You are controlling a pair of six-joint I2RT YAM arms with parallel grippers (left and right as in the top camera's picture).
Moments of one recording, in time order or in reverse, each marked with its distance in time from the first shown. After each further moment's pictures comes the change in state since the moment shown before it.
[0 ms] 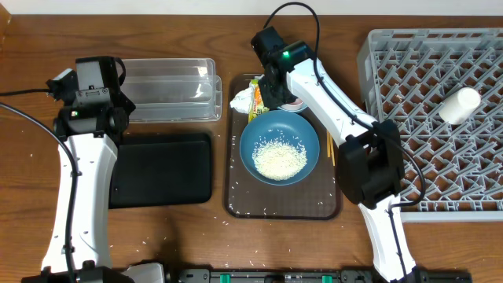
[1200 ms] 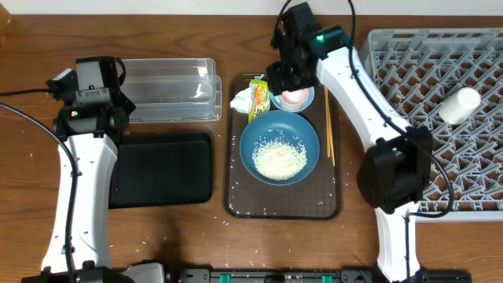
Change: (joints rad) left arm 0.000 0.000 0.000 0.000 0.000 0.000; right arm -0.099 -0.111 -0.013 0.028 -0.279 -0.140
